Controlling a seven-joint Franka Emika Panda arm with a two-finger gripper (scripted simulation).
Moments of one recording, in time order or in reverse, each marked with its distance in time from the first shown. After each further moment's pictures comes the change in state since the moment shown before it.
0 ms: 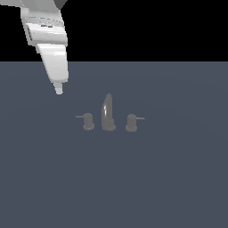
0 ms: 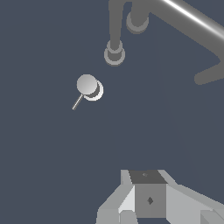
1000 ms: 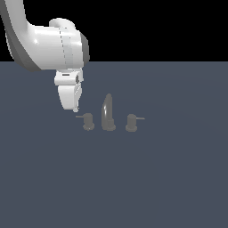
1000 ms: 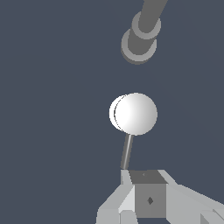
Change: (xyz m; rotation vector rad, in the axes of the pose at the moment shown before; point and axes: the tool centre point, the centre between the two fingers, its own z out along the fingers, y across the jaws) arm 0.056 -0.085 0.106 -0.005 0.009 0.398
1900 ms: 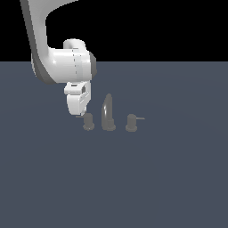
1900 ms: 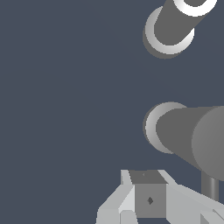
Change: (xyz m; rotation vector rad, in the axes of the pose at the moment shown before) arm 0.021 -0.042 0.043 -0.001 -0.001 0.177
